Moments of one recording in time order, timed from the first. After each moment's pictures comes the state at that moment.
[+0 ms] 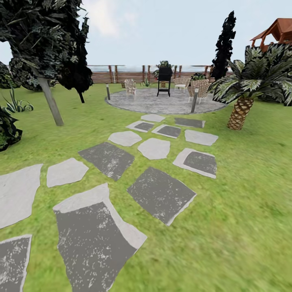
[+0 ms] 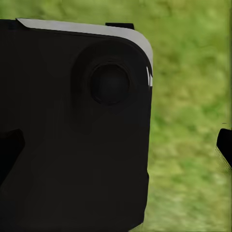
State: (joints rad) left arm 0.00 -0.01 0.01 -0.13 0.01 0.00 -0.01; right arm -0.05 -0.02 0.01 -0.06 0.01 -0.17 -0.01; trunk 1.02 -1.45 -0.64
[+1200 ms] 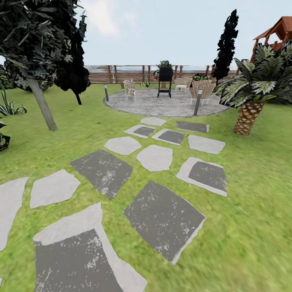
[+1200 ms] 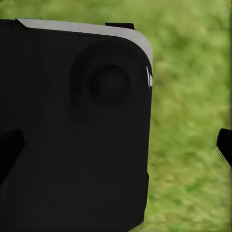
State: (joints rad) left arm 0.00 -0.01 0.01 -0.13 0.01 0.00 -0.01; right arm -0.05 -0.02 0.01 -0.06 0.01 -0.17 -0.01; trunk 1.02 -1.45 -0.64
